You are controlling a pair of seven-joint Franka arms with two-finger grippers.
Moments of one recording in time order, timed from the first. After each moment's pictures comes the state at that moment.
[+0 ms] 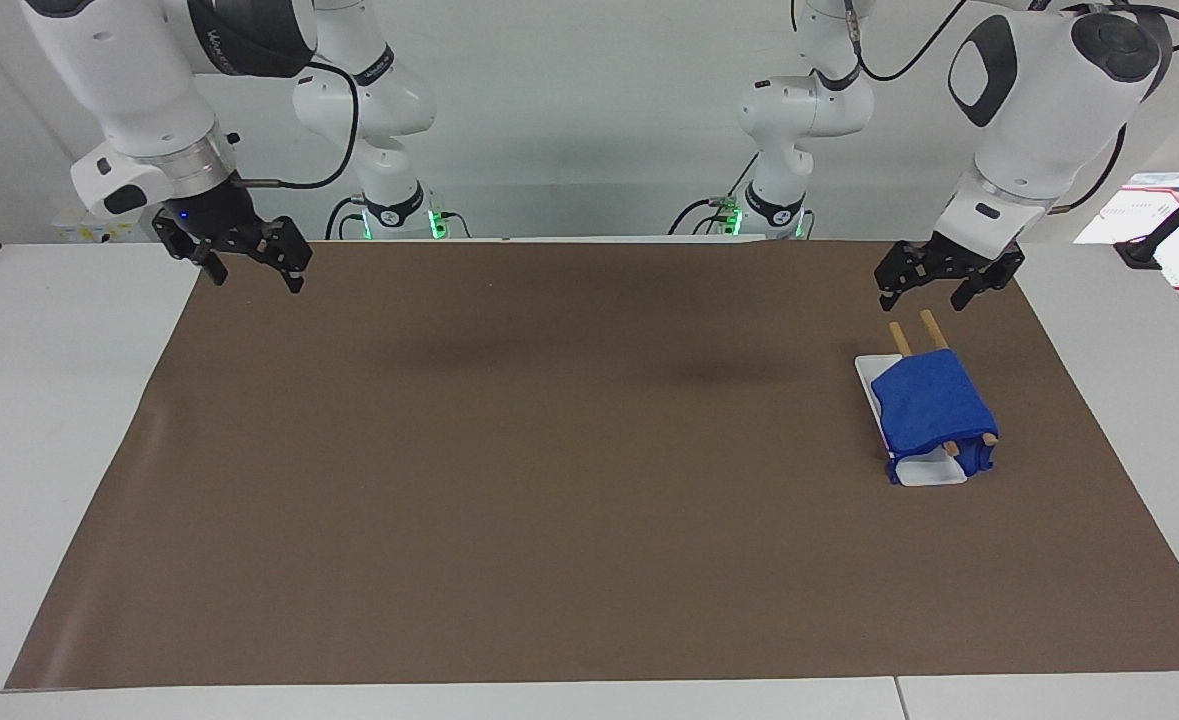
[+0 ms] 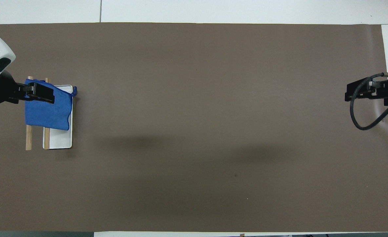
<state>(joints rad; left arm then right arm) -0.05 0.00 -0.05 -1.67 0.00 1.66 -0.01 0.00 -0.03 0.00 -1.63 -0.02 1.58 0.15</state>
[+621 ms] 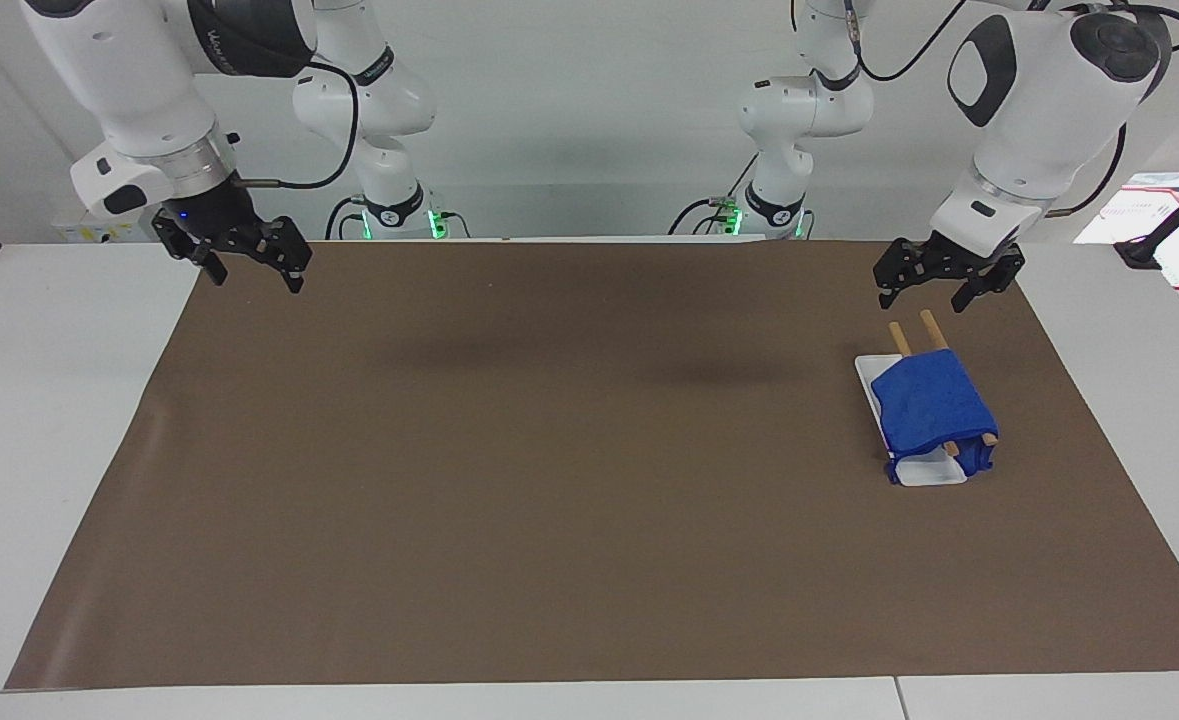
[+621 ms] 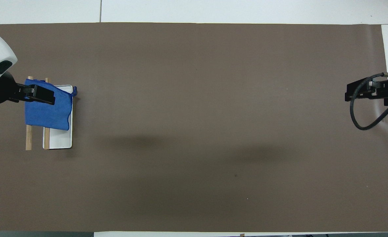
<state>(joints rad) -0.06 0.00 -0.06 -1.67 0.00 1.66 0.05 0.00 -0.03 0.00 -1.63 -0.02 1.58 0.15</state>
